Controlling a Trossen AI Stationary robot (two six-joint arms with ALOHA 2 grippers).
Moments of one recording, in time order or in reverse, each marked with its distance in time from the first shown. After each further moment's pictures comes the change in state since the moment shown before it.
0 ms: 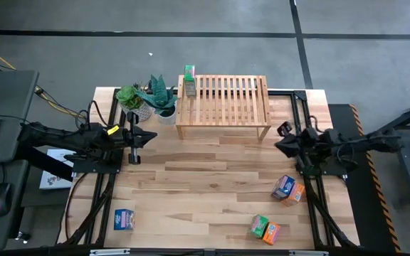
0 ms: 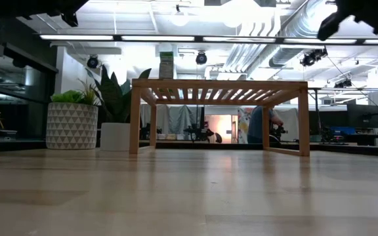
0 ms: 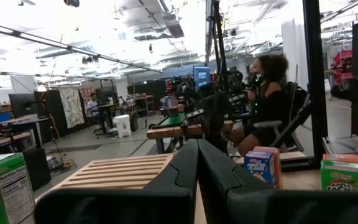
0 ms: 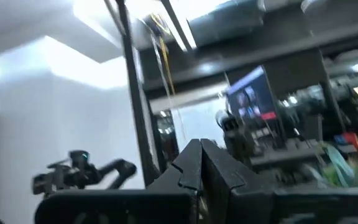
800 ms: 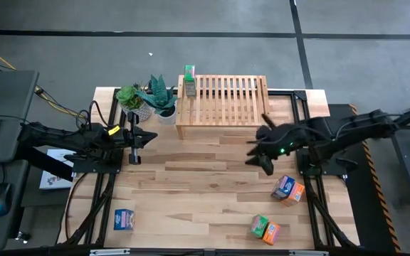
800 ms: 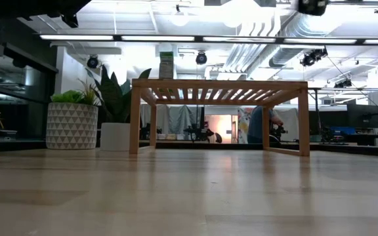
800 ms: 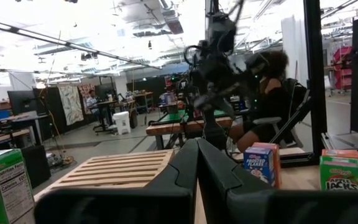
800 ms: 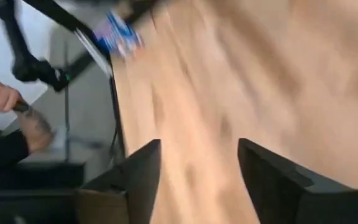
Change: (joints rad) left arm 0.000 0.000 0.000 -0.015 0.000 -0.003; right arm 0.132 0.688 1.087 -1.599 0.040 0.563
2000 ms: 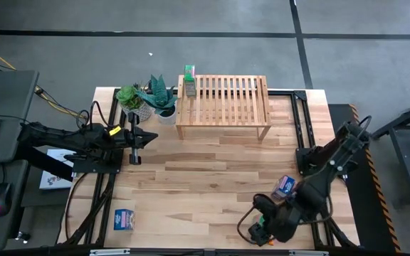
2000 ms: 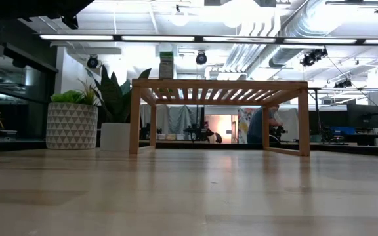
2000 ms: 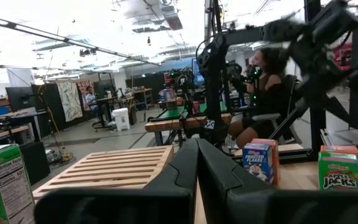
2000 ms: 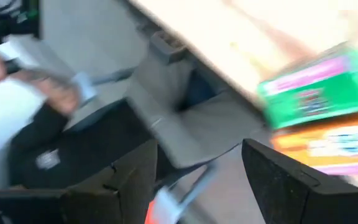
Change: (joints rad) left arm 0.000 0.000 0.000 -0.018 0.000 -0.005; right arm 0.582 0.516 0.408 -0.146 0.071 0.988
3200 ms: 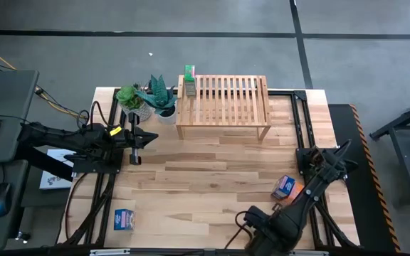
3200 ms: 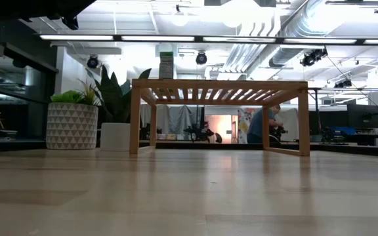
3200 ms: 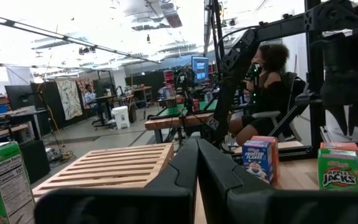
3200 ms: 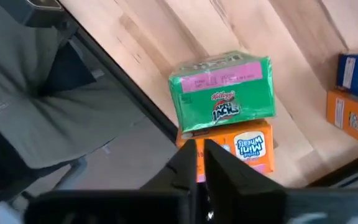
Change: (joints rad) left arm 0.000 0.000 0.000 -0.011 0.000 0.001; right arm -0.010 0.411 0.490 -0.607 -0.096 -0.272
